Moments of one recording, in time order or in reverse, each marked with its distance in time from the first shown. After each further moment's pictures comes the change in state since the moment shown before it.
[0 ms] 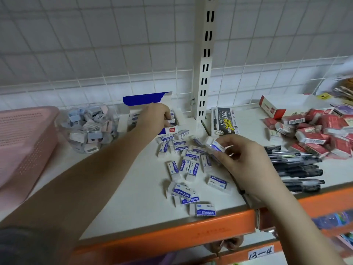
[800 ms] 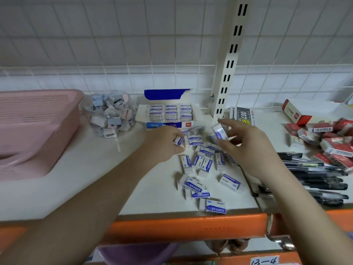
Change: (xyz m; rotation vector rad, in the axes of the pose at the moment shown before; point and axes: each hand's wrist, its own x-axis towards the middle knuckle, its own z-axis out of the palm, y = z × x) left_hand -0.105 0.013 -0.012 -0.243 -0.190 -0.160; right_hand 0.032 -0.005 0.011 -0.056 -0.129 -0.005
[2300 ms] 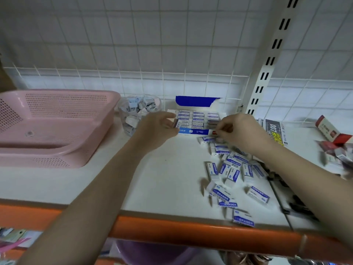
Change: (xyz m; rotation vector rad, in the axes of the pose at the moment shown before) left_hand -0.006 -0.054 -0.051 -0.289 0.367 -0.001; right_hand 0.077 -0.023 0.038 -0.293 -0.174 -0.235
